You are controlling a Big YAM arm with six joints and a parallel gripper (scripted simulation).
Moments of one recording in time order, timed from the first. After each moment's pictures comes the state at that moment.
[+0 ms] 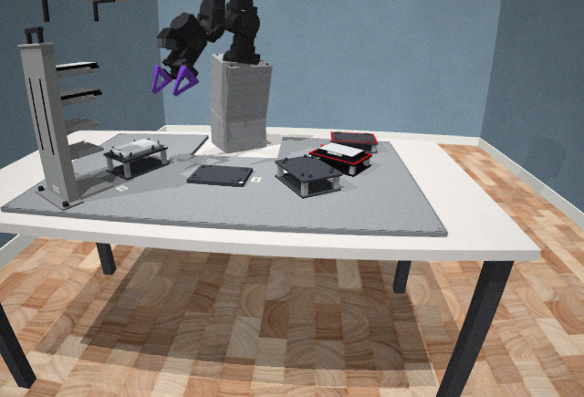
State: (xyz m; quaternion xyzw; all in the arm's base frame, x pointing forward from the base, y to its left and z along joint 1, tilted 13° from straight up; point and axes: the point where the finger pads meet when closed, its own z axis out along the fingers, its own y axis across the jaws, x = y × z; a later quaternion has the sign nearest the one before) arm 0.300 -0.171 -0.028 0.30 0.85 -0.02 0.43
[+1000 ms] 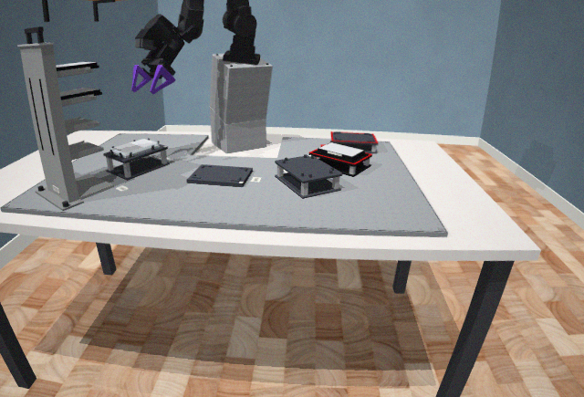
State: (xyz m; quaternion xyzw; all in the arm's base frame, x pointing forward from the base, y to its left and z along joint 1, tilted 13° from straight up) arm 0.267 -0.250 -0.043 0.30 0.85 -0.02 0.44
